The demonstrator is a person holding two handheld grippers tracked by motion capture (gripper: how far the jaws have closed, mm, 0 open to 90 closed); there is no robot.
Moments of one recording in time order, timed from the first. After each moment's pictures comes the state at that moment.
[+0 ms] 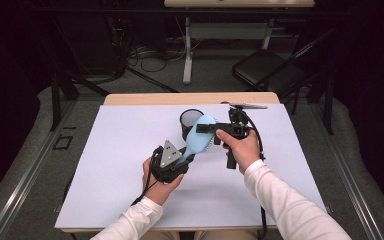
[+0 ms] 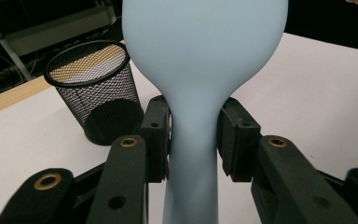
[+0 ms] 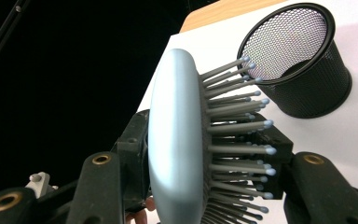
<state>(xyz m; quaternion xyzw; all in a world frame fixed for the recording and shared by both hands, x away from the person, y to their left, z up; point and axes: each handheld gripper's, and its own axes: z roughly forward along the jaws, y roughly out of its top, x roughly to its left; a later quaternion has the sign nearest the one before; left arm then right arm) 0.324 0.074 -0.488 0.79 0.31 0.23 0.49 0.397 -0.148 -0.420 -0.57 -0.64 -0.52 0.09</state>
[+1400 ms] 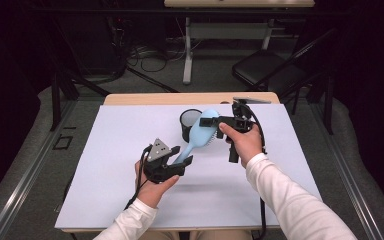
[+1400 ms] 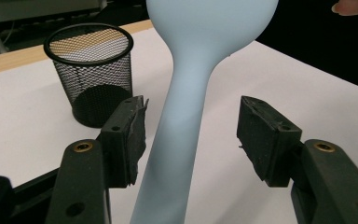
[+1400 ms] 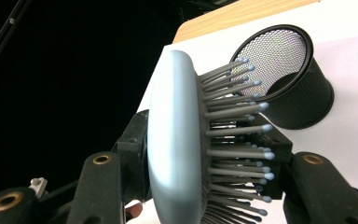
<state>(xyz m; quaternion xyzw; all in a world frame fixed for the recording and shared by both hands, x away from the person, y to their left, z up) 0.323 0.095 -0.480 0.77 0.35 0.16 0.51 0.409 -0.156 -0.410 -0.58 -0.63 -0.52 0.08</state>
